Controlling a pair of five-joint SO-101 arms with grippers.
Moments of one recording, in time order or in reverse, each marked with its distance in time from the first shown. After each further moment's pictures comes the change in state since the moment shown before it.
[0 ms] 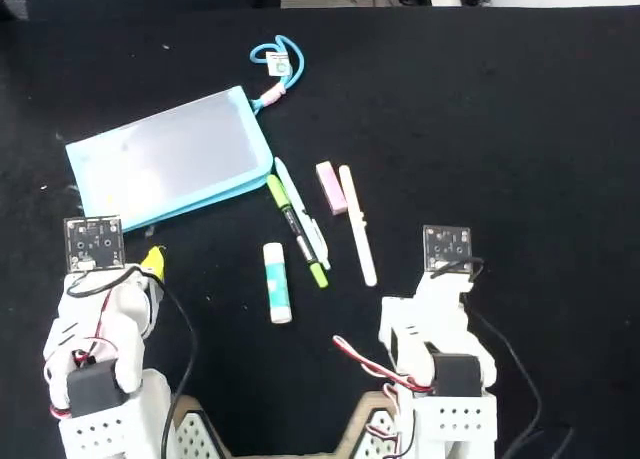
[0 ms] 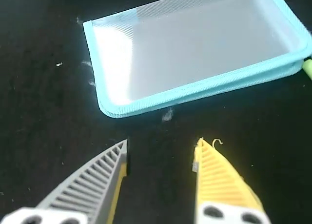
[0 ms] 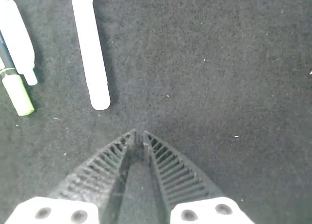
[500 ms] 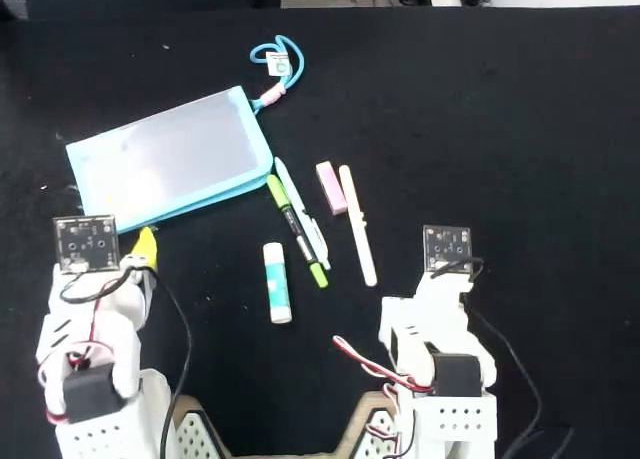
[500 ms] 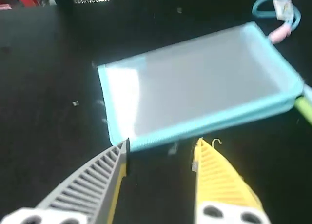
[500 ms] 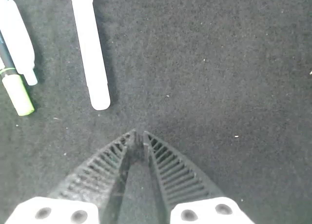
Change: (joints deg) left arm 0.0 0.0 -3.5 -4.6 -1.3; right arm 0.0 0.0 0.0 0.0 0.0
